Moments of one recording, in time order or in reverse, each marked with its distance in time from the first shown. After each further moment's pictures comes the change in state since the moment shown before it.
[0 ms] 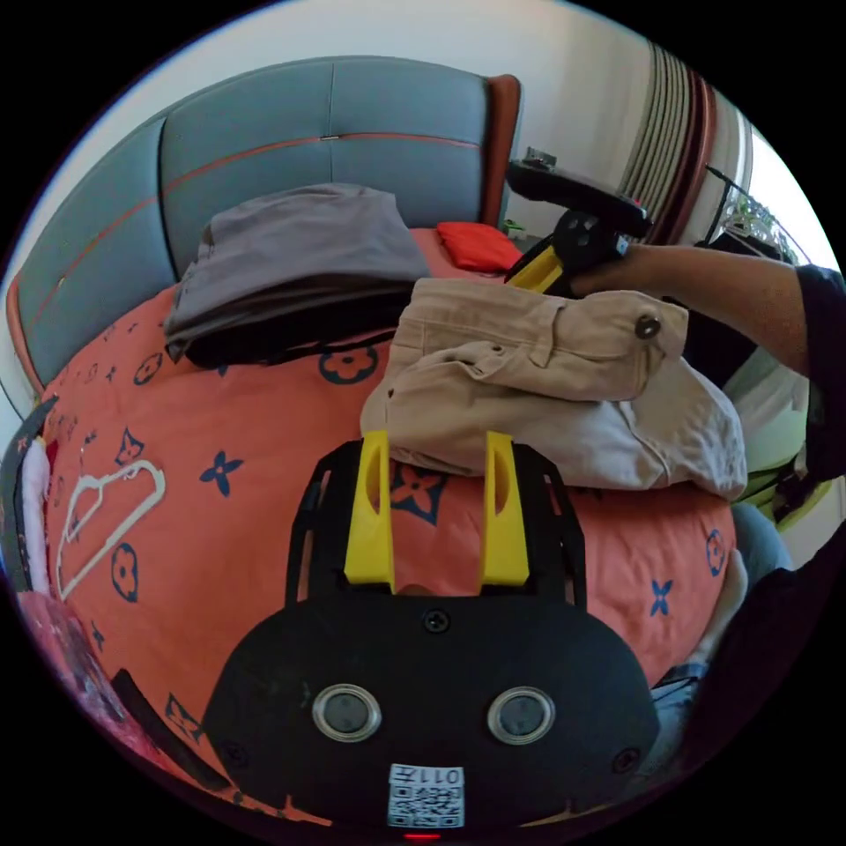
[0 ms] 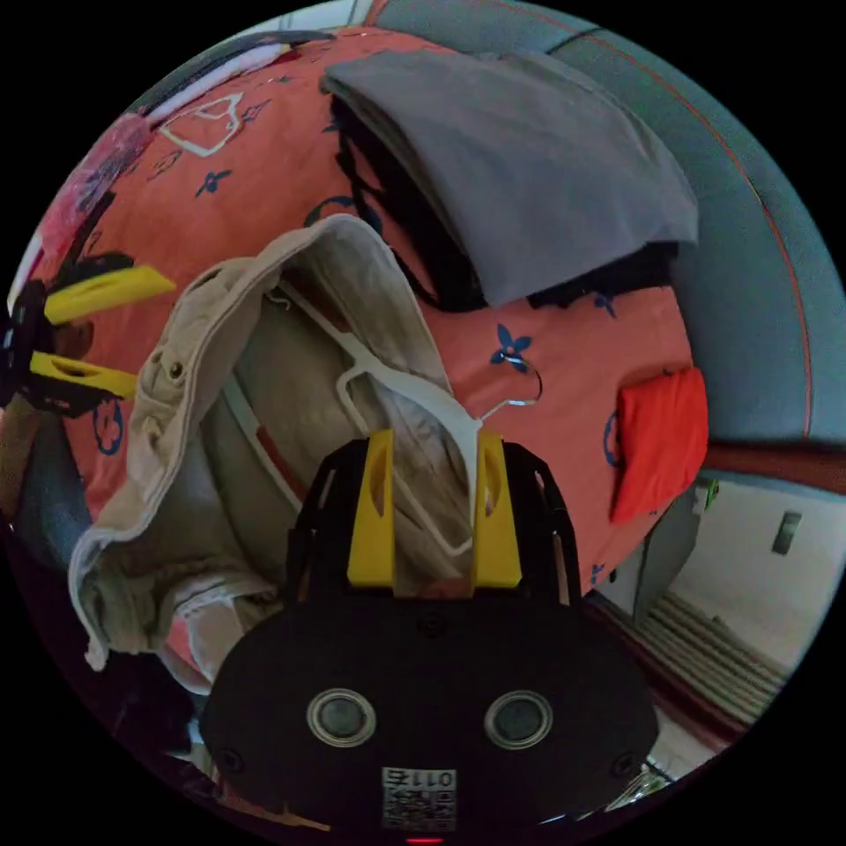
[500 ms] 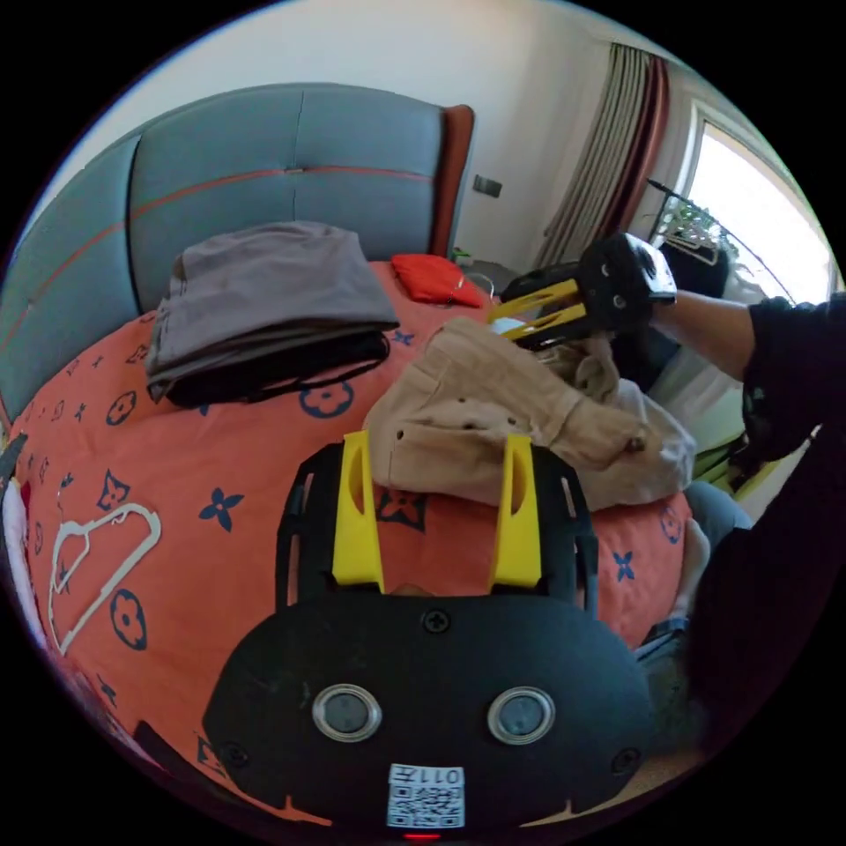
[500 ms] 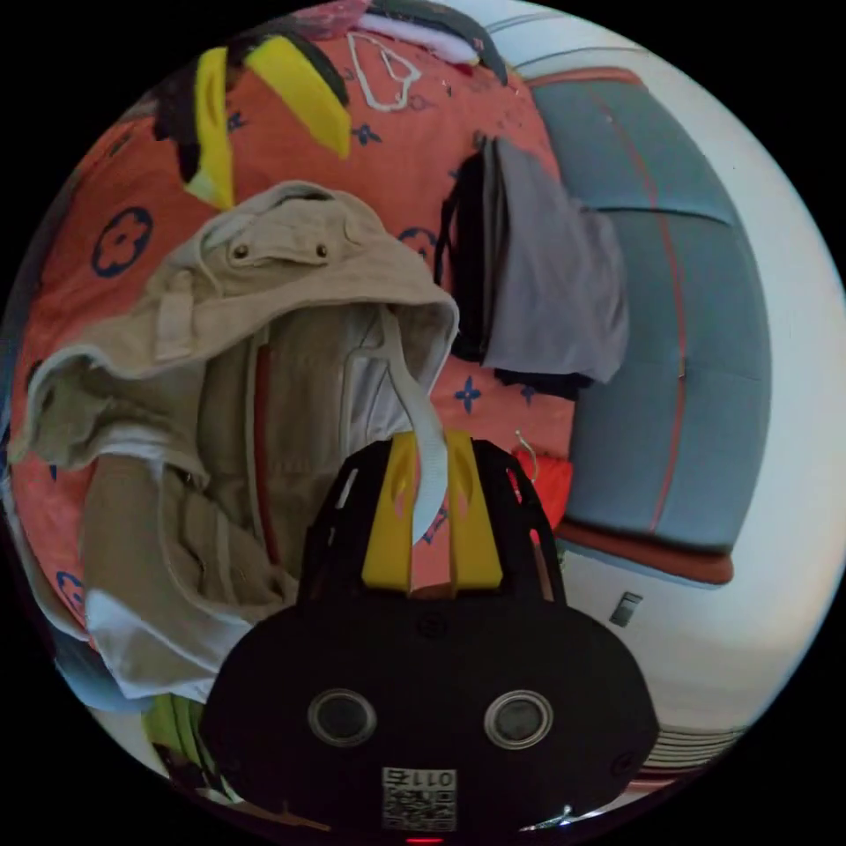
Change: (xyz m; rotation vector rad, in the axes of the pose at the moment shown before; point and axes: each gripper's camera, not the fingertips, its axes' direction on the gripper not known) left arm -0.007 -0.020 -0.015 0.103 0.229 0.074; right arm -0.100 0.001 -0.081 0.171 0.473 -0.330
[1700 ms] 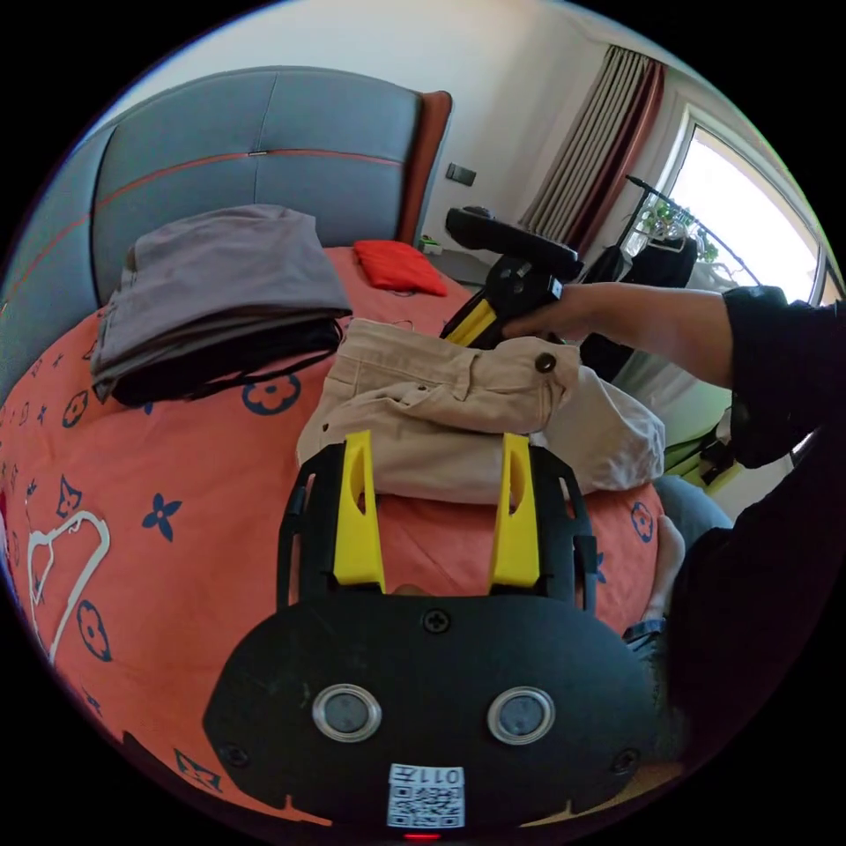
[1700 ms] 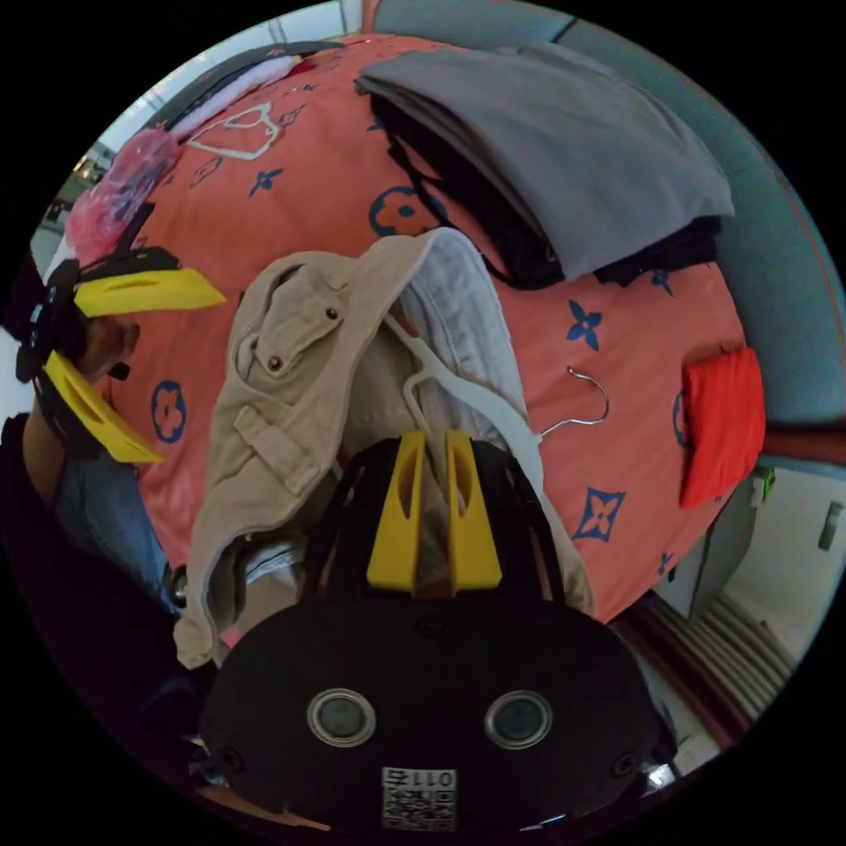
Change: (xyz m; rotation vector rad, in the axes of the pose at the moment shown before) left arm -0.048 -0.002 -0.036 -0.058 0.081 -0.013; right arm 0.067 -0.023 0.134 -0.162 -0.714 0.387
